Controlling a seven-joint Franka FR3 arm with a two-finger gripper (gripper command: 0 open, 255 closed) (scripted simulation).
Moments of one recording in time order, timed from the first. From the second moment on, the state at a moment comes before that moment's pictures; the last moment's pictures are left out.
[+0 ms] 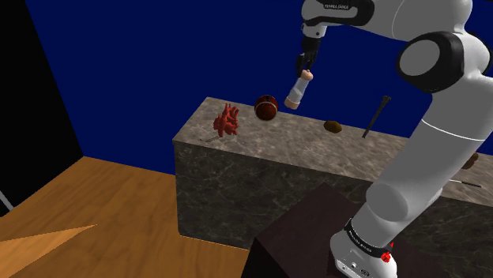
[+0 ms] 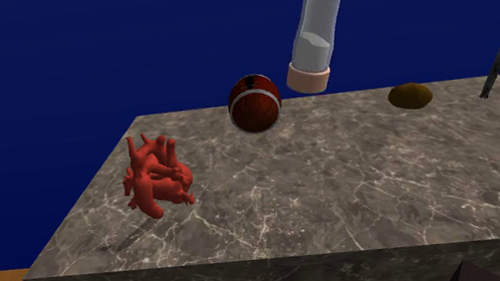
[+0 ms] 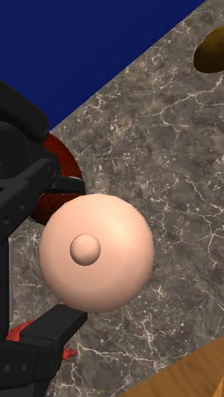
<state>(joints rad) -0.21 0.07 -0.13 -1.52 -0.12 1.67 -0.46</state>
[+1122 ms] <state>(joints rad) -0.46 0.40 -0.26 -1.22 0.01 1.73 -0.81</state>
